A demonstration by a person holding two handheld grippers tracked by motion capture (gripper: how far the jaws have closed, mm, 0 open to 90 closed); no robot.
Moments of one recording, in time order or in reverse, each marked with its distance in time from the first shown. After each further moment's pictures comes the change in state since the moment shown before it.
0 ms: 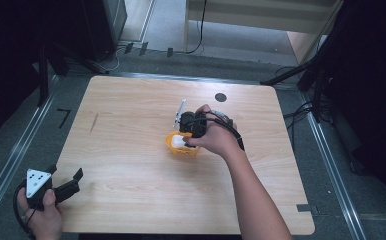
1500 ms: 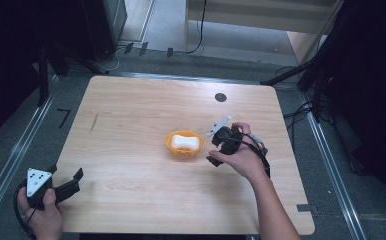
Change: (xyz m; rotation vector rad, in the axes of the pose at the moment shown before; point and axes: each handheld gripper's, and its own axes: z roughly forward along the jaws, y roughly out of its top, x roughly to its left) left arm 0.000 0.000 0.001 0.012 0.000 0.000; right arm 0.034 -0.104 -0.003 -0.161 -0.144 0.355
